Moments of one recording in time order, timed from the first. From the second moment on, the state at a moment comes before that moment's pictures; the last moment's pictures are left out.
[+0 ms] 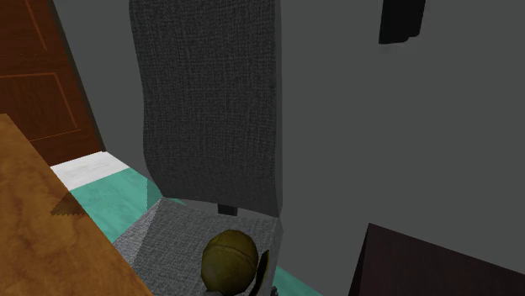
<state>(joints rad) 0.00 -0.76 0.01 -2.31 -0.07 1.46 0.15</state>
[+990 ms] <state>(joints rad) -0.07 -0.50 0.32 -2.45 0.02 1.78 0.76</state>
